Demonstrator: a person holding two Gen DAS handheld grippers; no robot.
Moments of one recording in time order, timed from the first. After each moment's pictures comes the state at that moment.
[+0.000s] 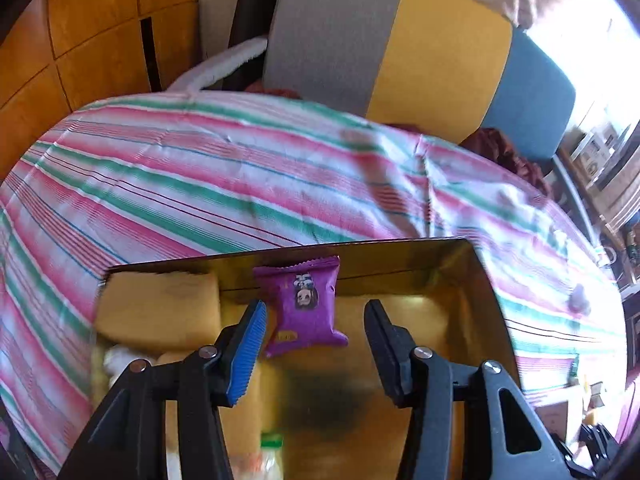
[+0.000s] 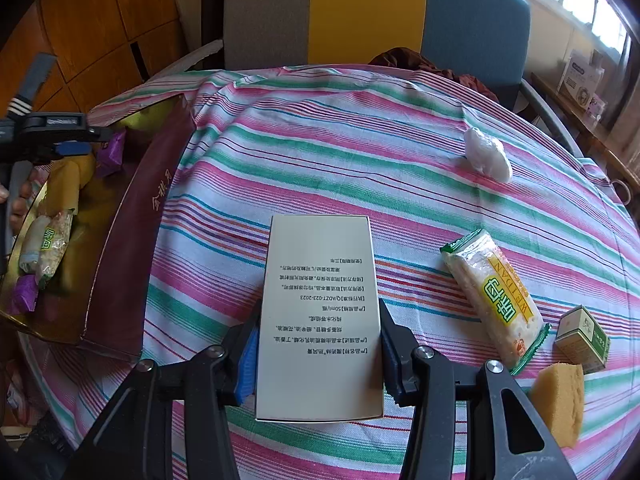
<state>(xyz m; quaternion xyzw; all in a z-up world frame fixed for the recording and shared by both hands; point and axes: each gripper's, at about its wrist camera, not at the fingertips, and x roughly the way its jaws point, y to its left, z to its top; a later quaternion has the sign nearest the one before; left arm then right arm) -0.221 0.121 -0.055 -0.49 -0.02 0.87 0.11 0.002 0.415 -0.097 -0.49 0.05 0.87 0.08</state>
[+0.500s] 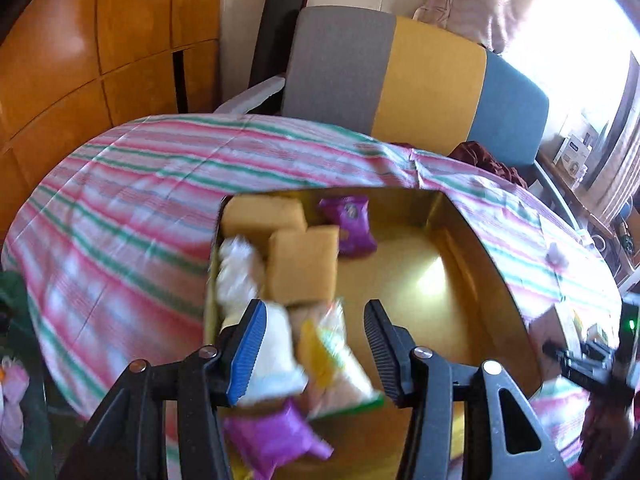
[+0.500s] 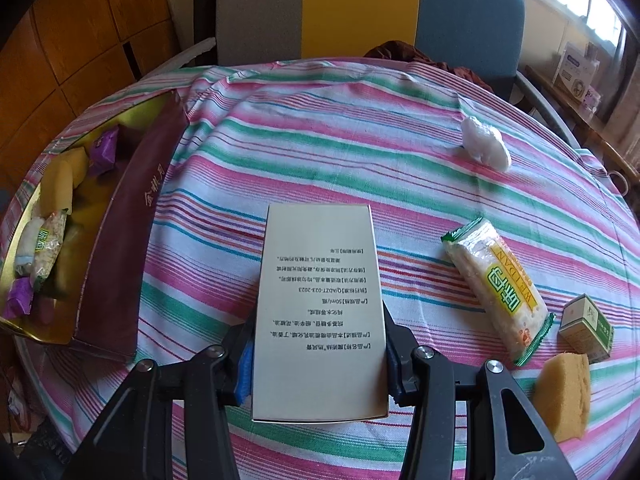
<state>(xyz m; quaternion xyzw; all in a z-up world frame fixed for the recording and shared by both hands) -0.093 0.048 -0.032 -0.43 -0.01 0.90 0.10 0.001 0.413 -0.107 -0.50 0.06 0.86 0.09</state>
